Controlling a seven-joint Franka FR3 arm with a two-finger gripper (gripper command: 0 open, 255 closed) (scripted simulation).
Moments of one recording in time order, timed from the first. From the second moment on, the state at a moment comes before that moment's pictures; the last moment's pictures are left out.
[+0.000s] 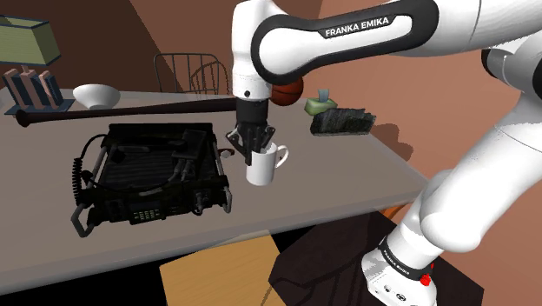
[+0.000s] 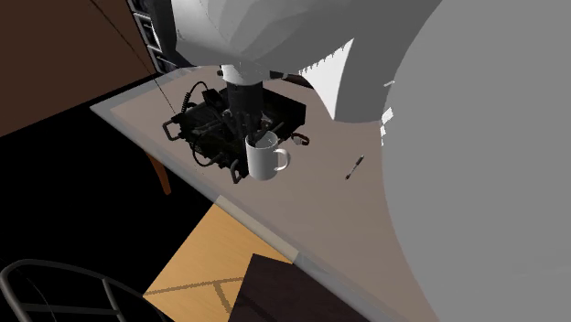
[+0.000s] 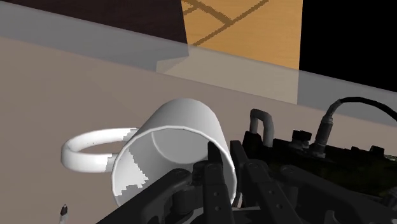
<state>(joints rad) 0.15 -0.08 0.41 -2.06 0.12 1.83 0.64</state>
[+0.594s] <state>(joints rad) 0.15 -0.10 0.41 -1.96 0.13 1.71 0.64</state>
